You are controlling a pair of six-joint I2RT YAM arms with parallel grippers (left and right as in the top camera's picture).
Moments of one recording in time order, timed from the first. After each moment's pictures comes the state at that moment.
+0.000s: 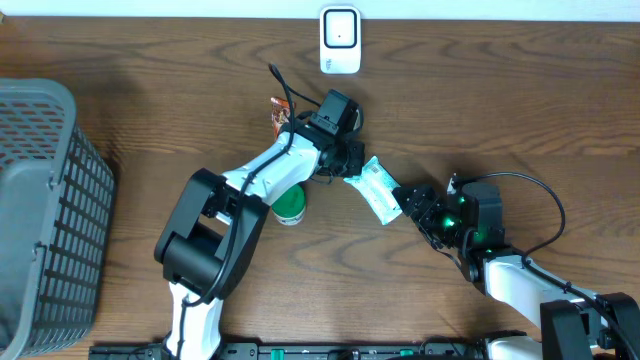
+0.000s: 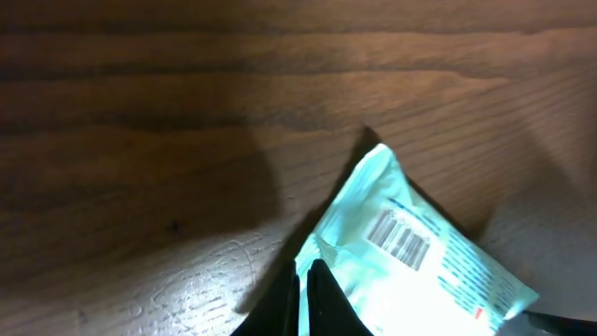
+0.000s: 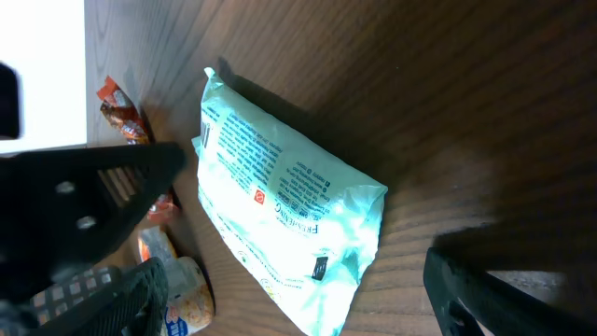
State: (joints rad) left arm -0.55 2.06 1.38 -0.47 0.29 -0.43; right arm 0.14 1.44 0.30 0.33 -0.46 1.01
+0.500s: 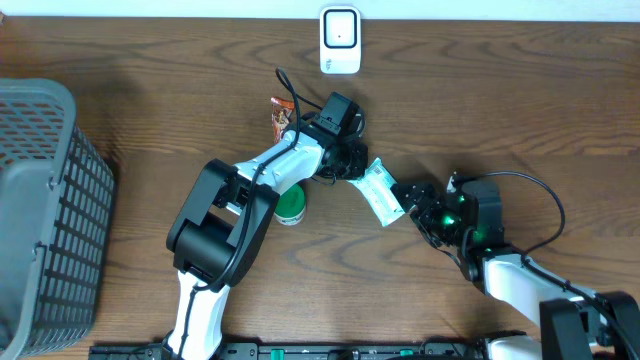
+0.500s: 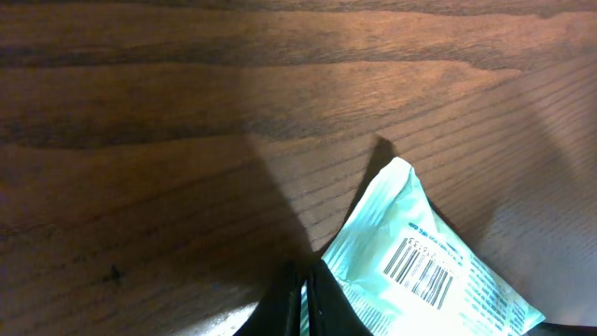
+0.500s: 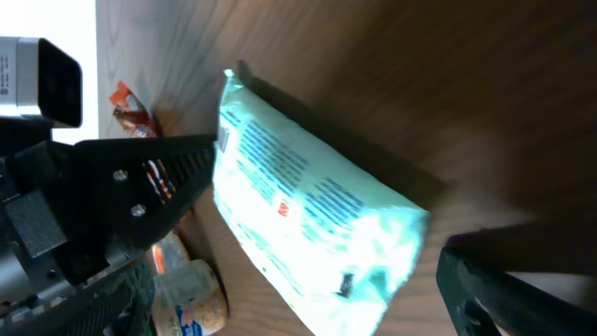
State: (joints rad) left arm -0.55 2.14 1.41 -0.44 0.37 -0.44; right arm 0.16 1.46 0.31 0.36 -0.46 1.06
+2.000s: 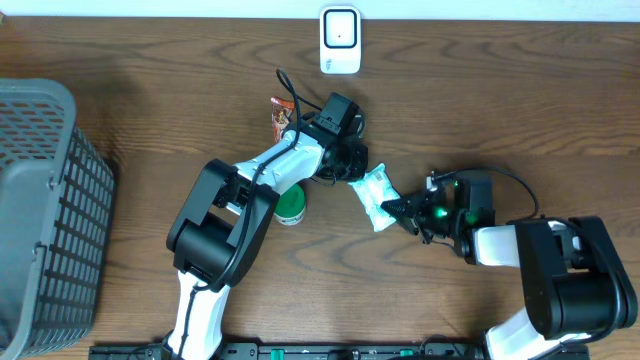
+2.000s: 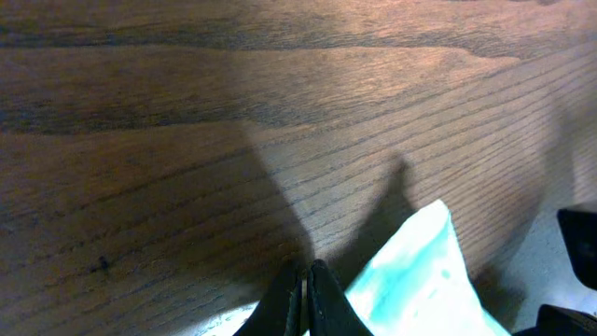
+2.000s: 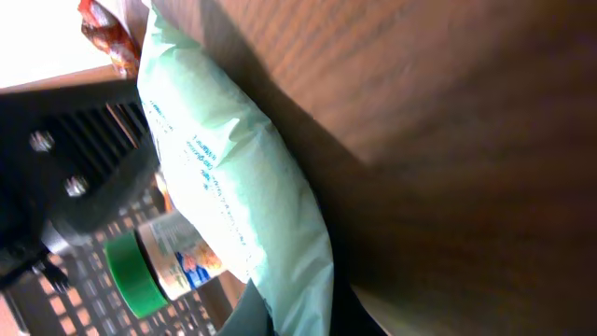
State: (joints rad) left arm -0.55 2.14 1.41 -0.45 0.39 -0.44; right arm 0.09 1.77 0.41 0.42 -0.81 0.99
